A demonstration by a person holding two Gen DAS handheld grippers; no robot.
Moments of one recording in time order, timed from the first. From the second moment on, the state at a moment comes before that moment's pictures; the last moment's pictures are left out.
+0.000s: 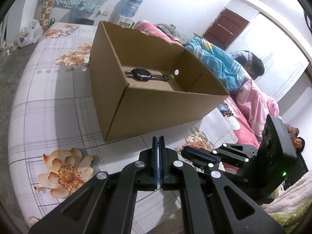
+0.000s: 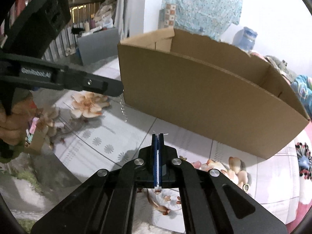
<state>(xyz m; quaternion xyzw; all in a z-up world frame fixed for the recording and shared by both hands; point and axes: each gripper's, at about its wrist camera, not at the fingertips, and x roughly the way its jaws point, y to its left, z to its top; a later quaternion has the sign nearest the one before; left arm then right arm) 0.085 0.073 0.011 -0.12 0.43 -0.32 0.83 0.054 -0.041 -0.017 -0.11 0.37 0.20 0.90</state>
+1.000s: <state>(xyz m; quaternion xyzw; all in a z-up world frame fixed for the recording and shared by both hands) 0.226 -0.054 0.061 -0.09 0.46 -0.32 0.82 0.190 -0.133 0.058 0.02 0.34 0.12 0.93</state>
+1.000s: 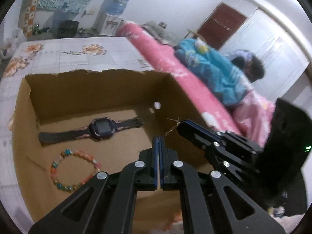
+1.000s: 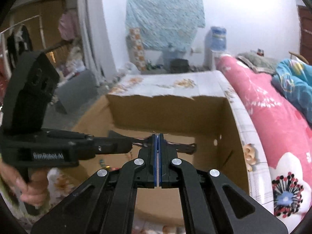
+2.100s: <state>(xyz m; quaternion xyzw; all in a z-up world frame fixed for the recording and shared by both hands) 0.105 0.018 0.101 -0.05 0.36 -0.29 0.89 0.085 -0.138 0.107 0.08 0.25 0.10 0.96</state>
